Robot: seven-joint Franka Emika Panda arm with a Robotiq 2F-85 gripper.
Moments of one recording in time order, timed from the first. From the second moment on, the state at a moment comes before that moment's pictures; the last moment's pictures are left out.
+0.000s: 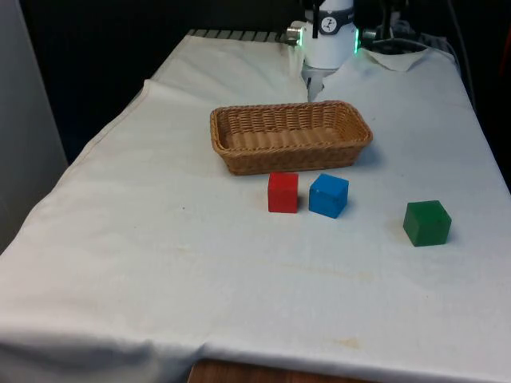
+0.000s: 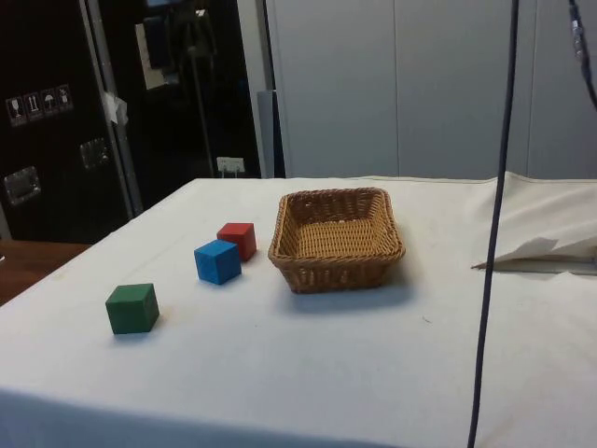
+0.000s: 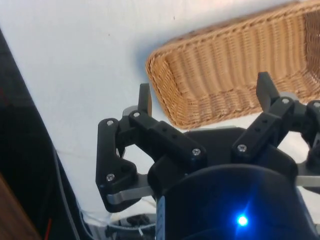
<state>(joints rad) 0.31 0.25 -0.27 -1.73 0.04 1.93 -0.03</state>
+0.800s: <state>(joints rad) 0.29 0.34 -0.29 -1.80 0.05 2.13 -0.17</state>
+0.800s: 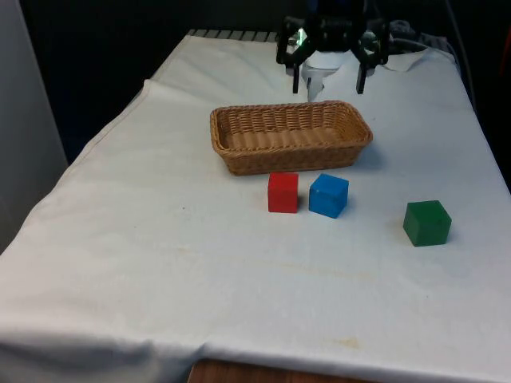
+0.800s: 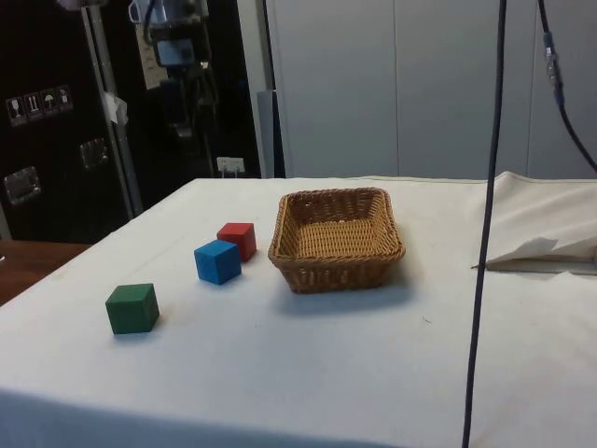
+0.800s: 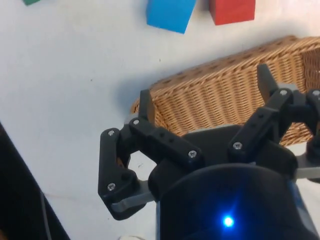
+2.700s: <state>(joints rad) 0.26 0.61 -0.37 -1.83 0.24 2.36 -0.32</state>
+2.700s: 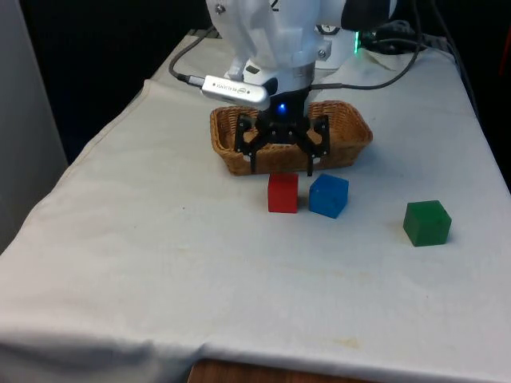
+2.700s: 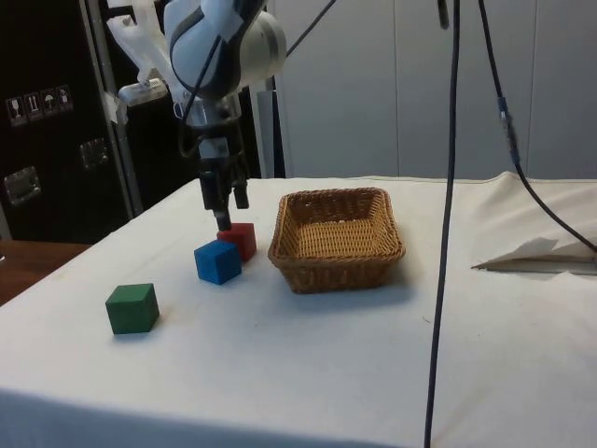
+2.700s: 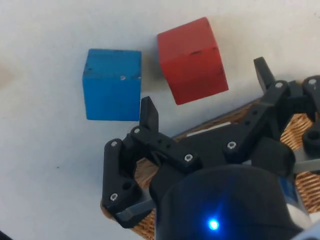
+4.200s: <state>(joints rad) 0.25 0.72 -0.38 -1.77 0.28 2.38 -0.32</state>
